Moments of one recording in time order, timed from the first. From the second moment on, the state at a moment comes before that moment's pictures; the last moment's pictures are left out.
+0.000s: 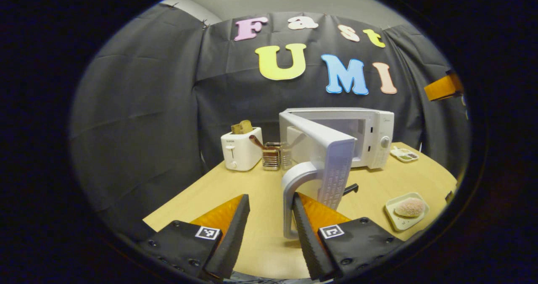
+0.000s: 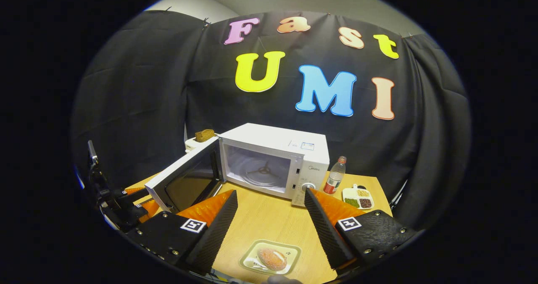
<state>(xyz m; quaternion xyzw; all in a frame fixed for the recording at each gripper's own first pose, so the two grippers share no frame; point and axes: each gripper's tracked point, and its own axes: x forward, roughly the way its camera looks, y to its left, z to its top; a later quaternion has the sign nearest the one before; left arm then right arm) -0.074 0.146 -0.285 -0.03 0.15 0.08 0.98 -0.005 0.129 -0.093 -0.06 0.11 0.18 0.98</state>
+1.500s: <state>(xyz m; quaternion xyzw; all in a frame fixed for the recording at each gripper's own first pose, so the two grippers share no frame) -0.047 0.069 -0.100 0.00 0.04 0.02 1.00 -0.020 0.089 -0.365 -0.12 0.30 0.23 0.92</state>
